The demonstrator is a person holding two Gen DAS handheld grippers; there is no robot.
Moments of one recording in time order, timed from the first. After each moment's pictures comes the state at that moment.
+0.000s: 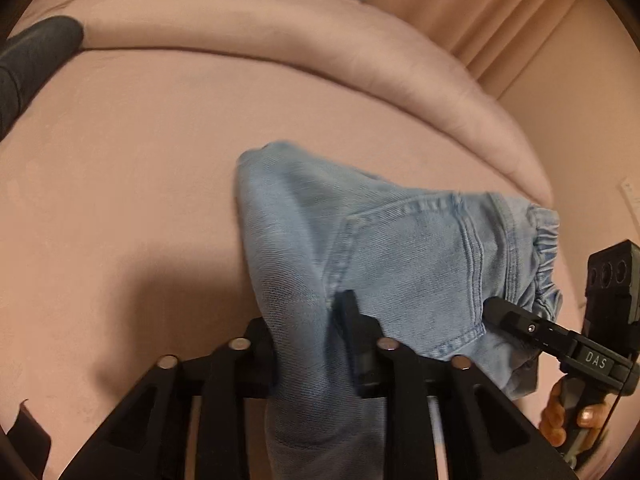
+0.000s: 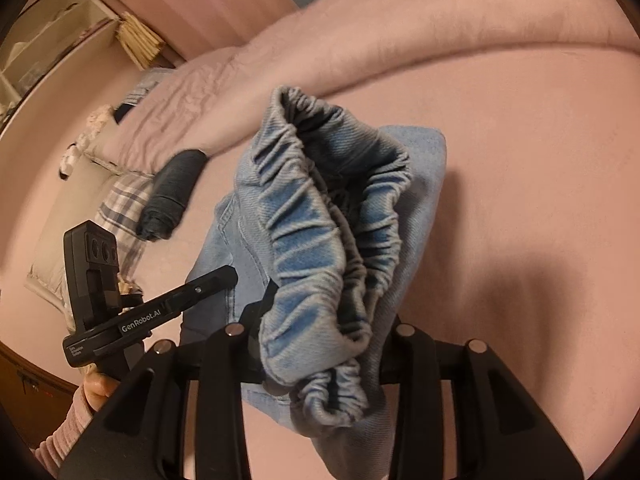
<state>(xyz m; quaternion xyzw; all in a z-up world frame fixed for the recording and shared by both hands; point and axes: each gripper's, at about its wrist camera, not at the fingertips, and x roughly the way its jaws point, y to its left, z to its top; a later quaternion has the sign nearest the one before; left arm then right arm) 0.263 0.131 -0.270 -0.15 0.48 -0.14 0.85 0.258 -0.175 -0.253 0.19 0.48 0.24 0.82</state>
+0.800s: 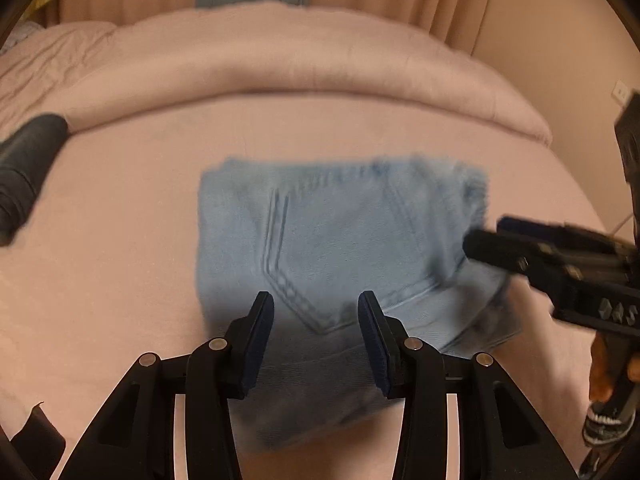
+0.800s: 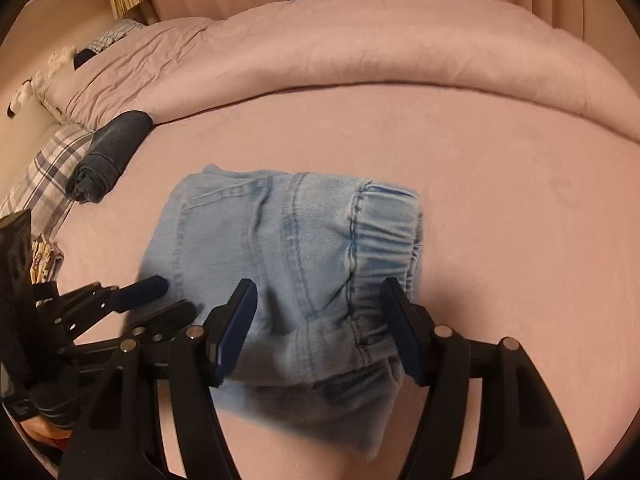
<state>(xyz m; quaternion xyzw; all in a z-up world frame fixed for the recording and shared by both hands) 0.233 0.070 -0.223 -0.01 0.44 -0.14 0.89 0.243 -0.162 -0.215 0.04 0.48 0.15 0.87</state>
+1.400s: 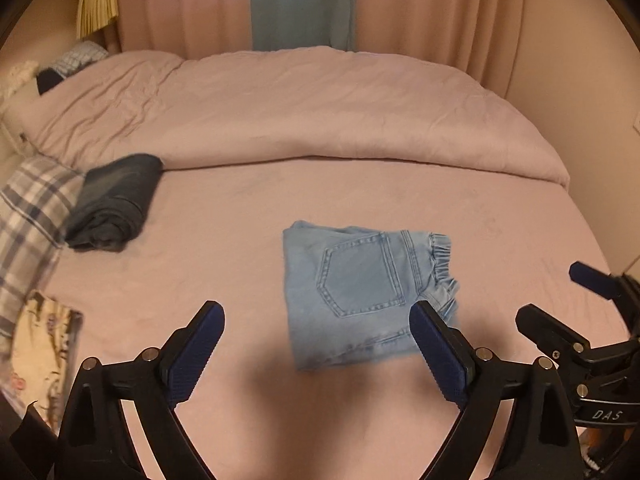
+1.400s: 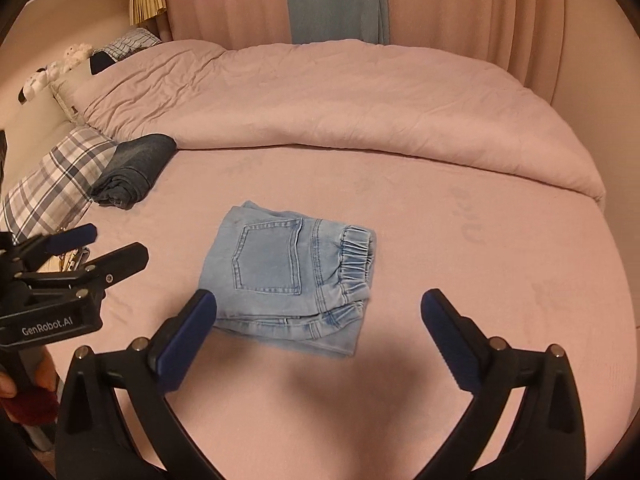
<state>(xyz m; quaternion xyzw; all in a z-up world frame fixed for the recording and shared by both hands) 0.167 0.069 -0.097 0.01 0.42 -0.04 0.90 0.155 -0.179 -0.088 -0.02 0.43 0.12 0.89</state>
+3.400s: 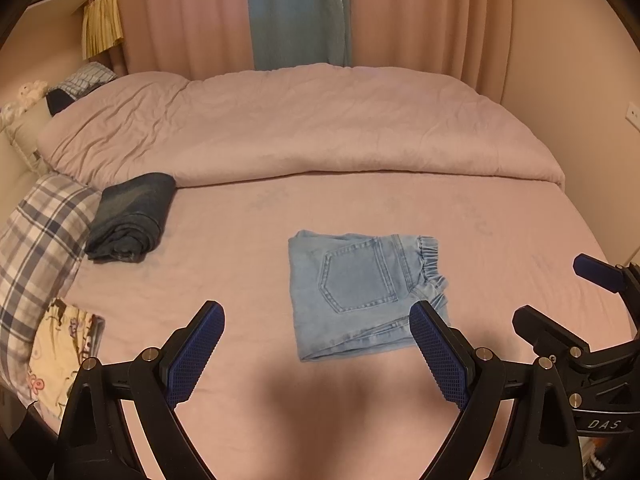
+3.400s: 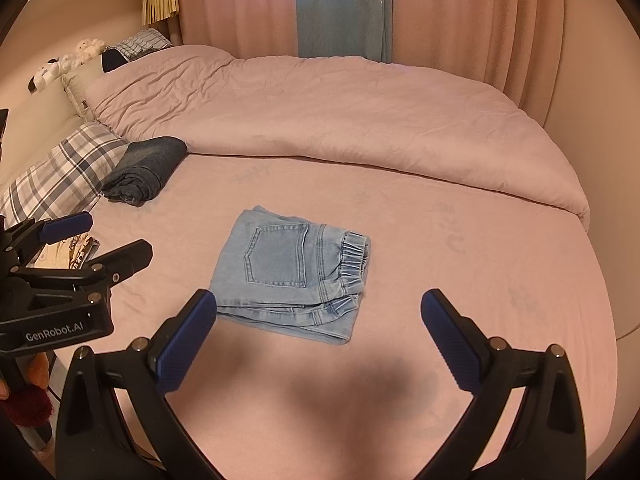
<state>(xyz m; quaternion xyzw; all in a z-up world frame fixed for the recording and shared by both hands) 0.135 0.062 -0.072 0.02 0.40 -0.03 0.91 0.122 -0.174 -0.056 -0.04 0.41 0.12 0.90</state>
